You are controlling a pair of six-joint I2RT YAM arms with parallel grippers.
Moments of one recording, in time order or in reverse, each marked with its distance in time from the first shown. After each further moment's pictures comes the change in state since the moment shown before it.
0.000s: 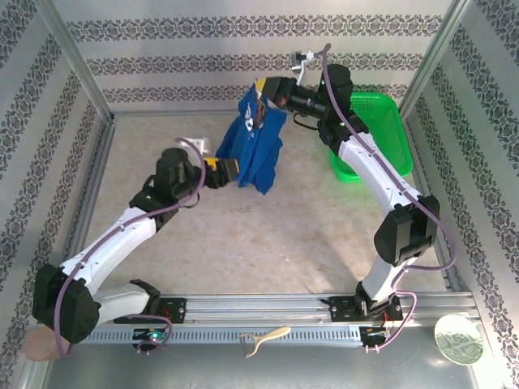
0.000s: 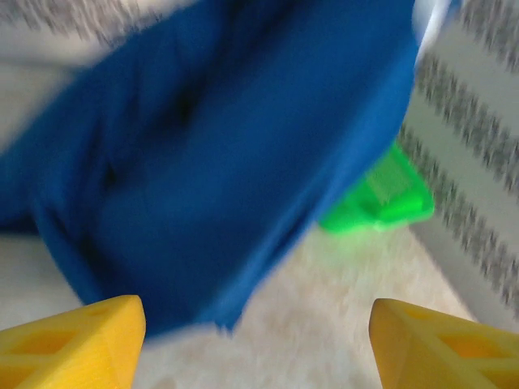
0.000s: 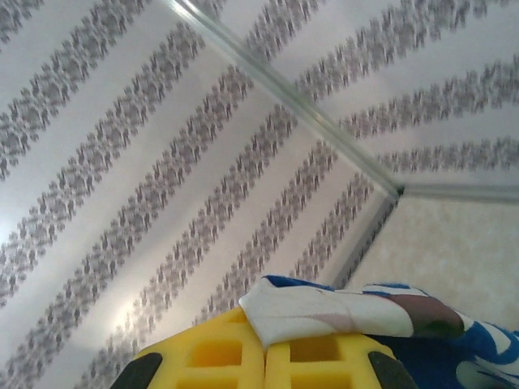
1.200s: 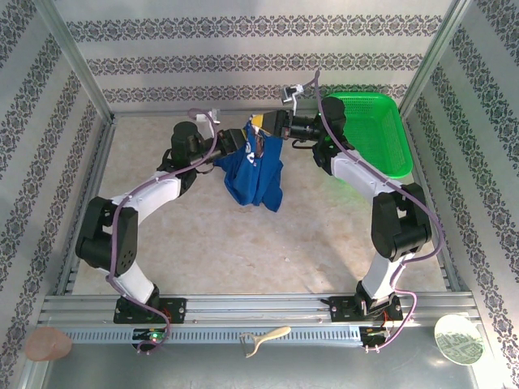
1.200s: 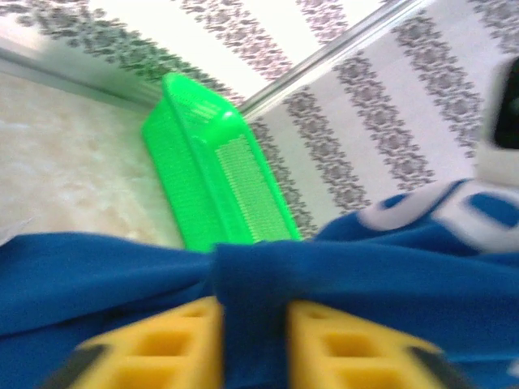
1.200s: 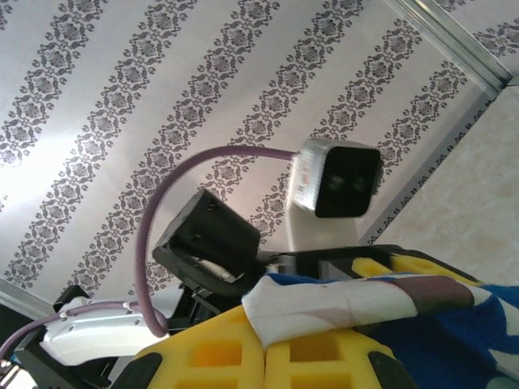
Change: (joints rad) left arm 0.087 0.488 0.179 0.548 0.379 -0.427; right arm -0.010 0.041 -0.330 0.509 -0.294 0.190
